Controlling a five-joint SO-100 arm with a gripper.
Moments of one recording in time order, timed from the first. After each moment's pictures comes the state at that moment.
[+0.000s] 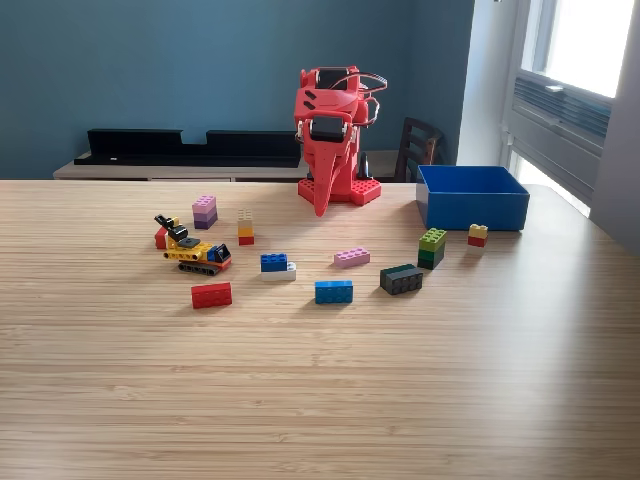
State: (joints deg) arm 8.5 195.1 178.8 48.9 -4.1
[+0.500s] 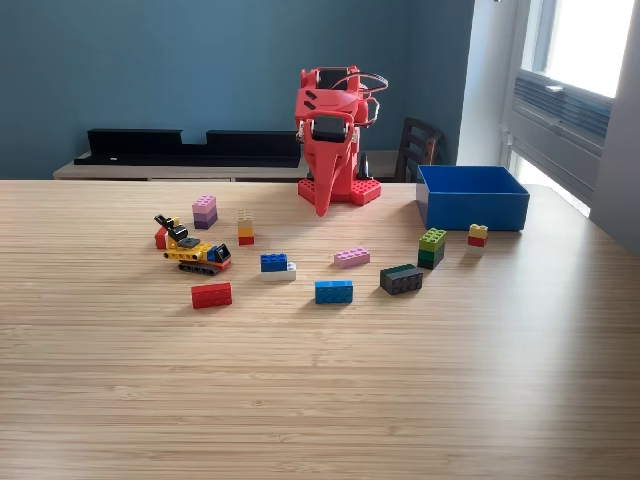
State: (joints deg) arm 7.9 195.1 178.8 48.9 -4.8
